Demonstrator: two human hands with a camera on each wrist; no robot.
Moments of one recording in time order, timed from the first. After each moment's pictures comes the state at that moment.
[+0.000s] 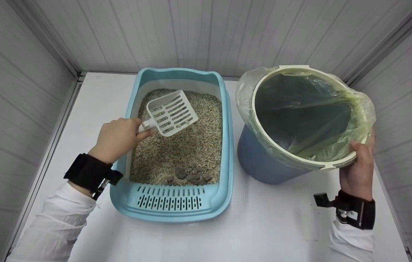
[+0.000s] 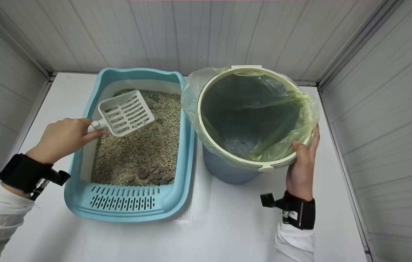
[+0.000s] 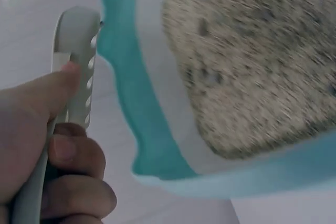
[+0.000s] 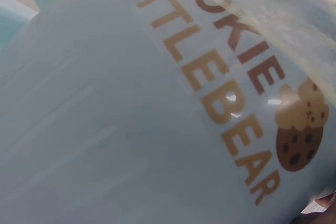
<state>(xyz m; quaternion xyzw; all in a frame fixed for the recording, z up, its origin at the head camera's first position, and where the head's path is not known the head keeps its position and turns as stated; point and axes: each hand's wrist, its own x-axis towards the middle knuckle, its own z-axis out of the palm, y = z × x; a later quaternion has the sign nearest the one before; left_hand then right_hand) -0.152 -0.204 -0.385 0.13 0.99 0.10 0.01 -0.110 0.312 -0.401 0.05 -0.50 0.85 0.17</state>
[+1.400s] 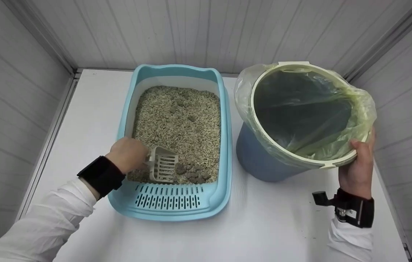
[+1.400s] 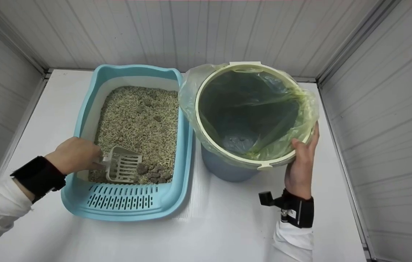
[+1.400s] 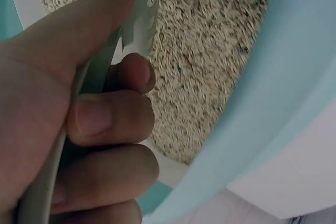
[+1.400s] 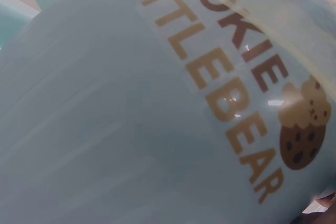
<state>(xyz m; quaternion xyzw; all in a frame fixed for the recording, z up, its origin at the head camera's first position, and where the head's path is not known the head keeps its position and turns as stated) -0.131 -0.187 -0.409 0.25 0.95 -0.10 0.16 -0.108 0.314 -0.400 0.04 -0.50 0.85 0.17</state>
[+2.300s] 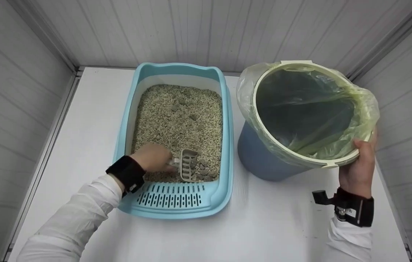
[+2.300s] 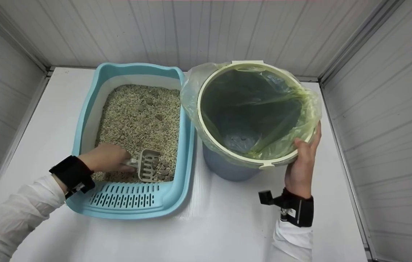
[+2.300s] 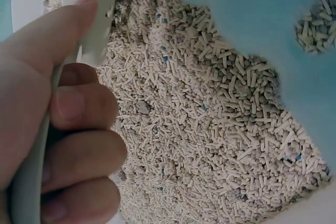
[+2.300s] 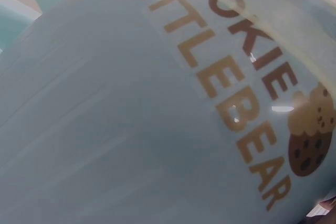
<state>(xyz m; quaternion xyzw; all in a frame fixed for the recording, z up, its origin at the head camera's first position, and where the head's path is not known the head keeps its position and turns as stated) -0.152 -0.156 -0.469 0.28 0.93 0.02 0.25 -0.110 0.310 -0.400 0.04 -0.50 0.85 0.18</state>
